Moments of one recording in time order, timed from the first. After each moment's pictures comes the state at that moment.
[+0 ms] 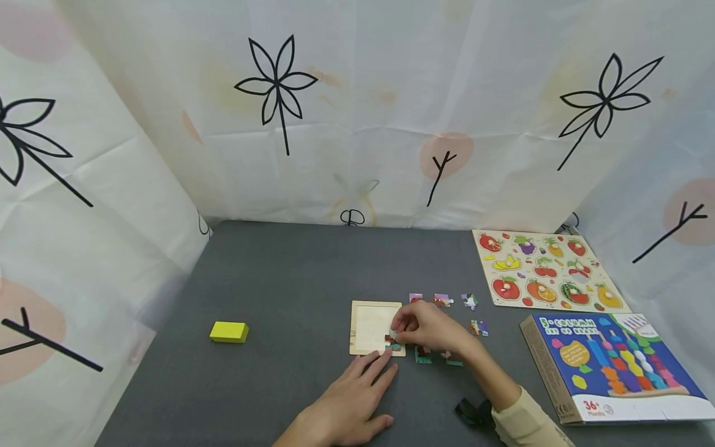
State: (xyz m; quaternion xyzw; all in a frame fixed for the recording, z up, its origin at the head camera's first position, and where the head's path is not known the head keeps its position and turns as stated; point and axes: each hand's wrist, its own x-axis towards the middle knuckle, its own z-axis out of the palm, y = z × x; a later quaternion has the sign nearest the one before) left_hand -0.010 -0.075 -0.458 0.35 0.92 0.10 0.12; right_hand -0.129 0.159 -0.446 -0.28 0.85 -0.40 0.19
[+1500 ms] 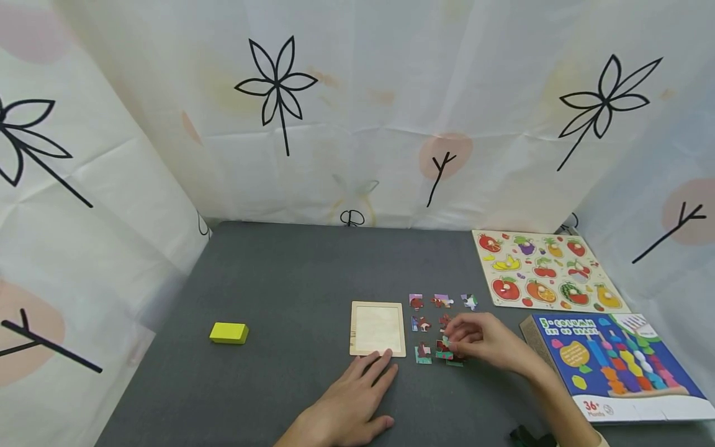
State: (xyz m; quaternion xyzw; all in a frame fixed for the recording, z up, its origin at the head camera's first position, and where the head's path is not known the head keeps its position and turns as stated) left_hand -0.008 -0.074 -0.458 0.36 0.92 0.09 0.11; right_hand -0.093 0.249 -0.428 -0.23 0.83 -0.48 0.19
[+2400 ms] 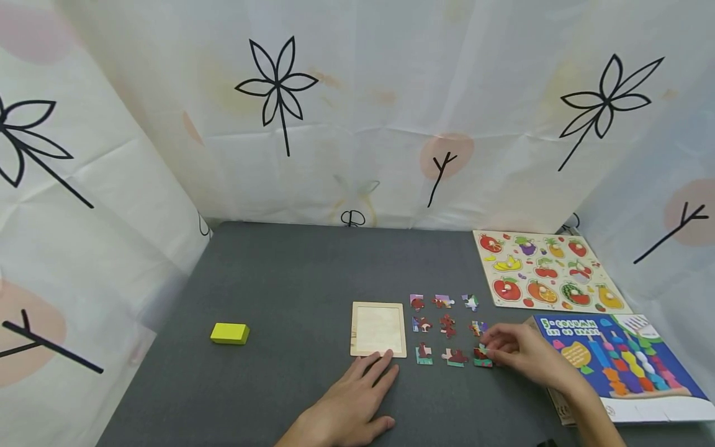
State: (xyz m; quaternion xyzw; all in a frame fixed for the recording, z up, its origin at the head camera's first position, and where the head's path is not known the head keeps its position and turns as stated) left_hand -0.008 -0.075 -0.458 0.36 0.92 0.11 0.11; right_hand -0.076 0.303 -0.431 -0.16 0.89 -0.40 0.18
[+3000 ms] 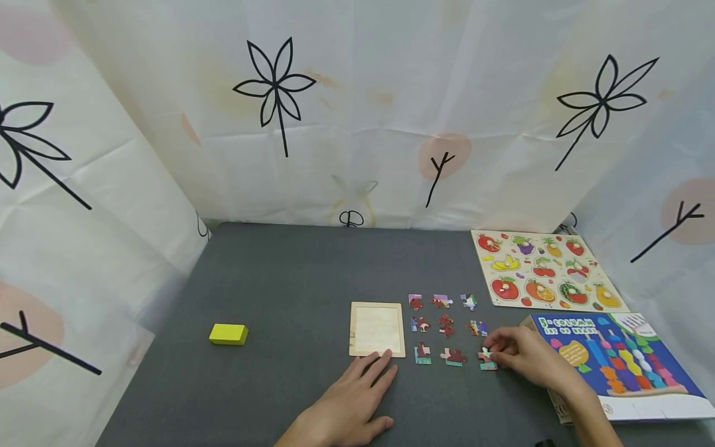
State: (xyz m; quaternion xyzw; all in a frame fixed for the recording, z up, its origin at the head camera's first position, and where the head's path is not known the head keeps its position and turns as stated) left_hand -0.009 -0.075 -0.458 0.36 0.92 0.11 0.12; right_hand -0.073 0.305 -0.433 -0.14 0.91 -0.35 0.17
